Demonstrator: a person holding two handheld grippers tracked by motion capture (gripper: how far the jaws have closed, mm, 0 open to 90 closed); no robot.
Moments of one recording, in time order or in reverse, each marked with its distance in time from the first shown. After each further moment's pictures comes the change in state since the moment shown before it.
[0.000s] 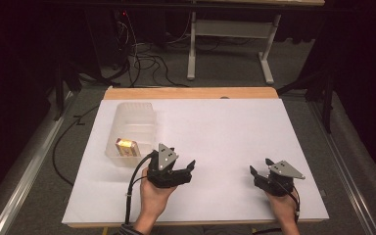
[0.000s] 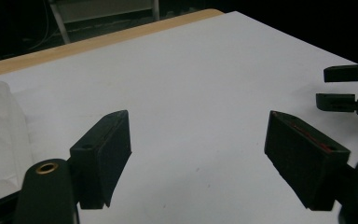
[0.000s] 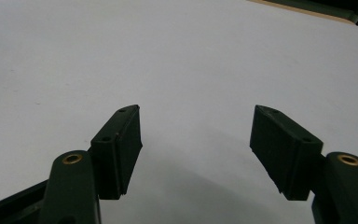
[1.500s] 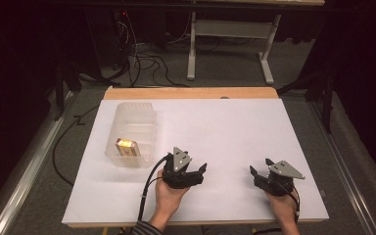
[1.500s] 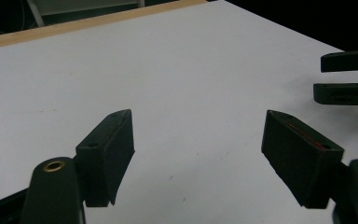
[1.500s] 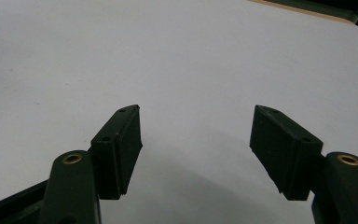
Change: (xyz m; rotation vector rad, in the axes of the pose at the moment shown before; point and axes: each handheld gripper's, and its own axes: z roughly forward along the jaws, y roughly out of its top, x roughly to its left) left arm -0.016 -0.020 0.046 0.002 -0.049 -0.013; right arm 0.000 0.000 0.000 0.000 -0.001 0.004
